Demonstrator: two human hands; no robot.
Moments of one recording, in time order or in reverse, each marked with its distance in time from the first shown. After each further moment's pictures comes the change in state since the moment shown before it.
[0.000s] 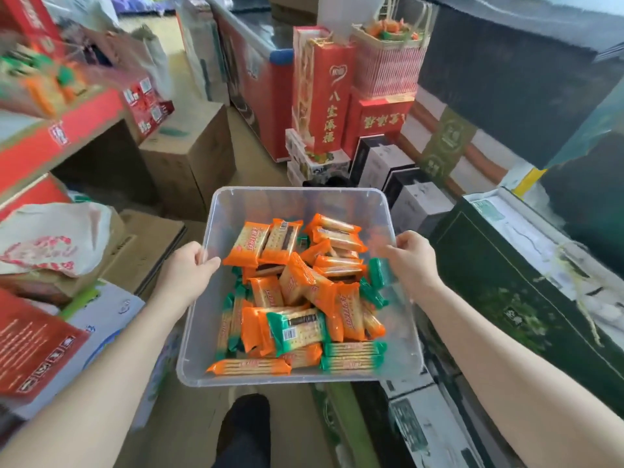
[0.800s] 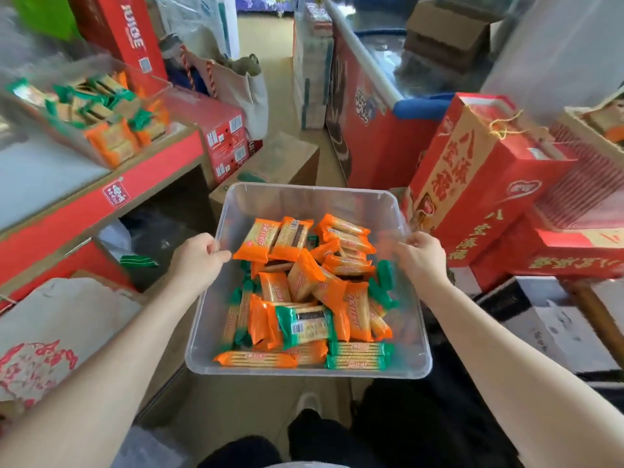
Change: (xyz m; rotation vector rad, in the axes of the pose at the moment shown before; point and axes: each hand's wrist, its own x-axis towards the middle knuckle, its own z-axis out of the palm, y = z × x) left_hand 0.507 -0.020 -0.051 0.120 0.189 -0.266; right_hand 0.421 -0.291 0.333 -0.018 -0.262 -0.171
